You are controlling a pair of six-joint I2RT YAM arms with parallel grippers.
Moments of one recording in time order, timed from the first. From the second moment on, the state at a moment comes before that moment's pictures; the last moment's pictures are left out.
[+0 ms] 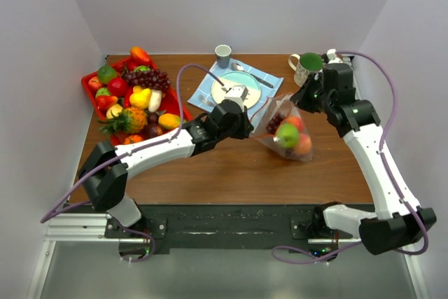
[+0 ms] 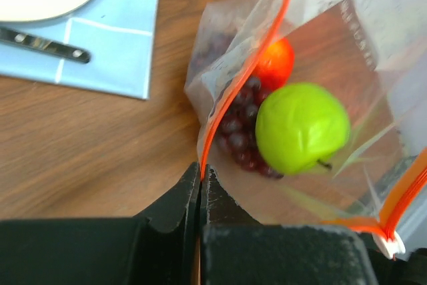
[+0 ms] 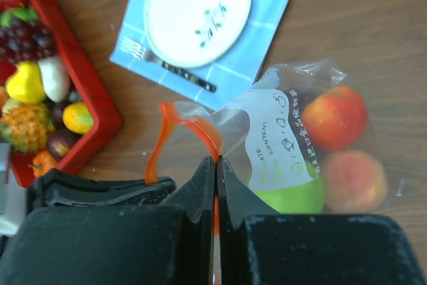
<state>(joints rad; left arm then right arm) -0.91 1.60 1.17 -0.09 -0.15 -0.65 0.25 1.19 1.35 -0.75 0.00 0.55</state>
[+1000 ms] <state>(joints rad) -0.32 1.24 1.05 -0.48 -0.49 -0.70 0.33 1.28 1.12 -0.46 -0.19 0.65</state>
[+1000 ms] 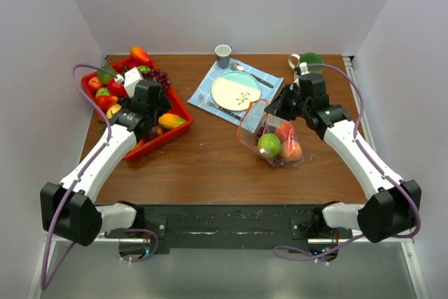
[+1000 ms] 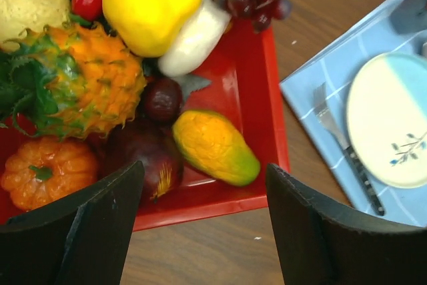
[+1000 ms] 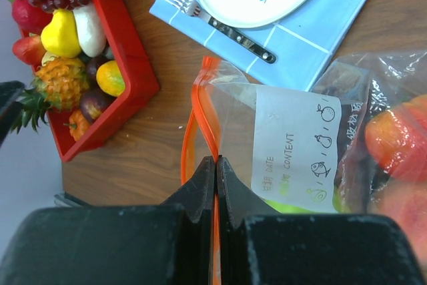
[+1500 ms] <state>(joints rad) -0.28 1.45 0.97 -0.49 -0.57 -0.78 0.33 1.29 1.10 -0.44 -0.22 0.64</state>
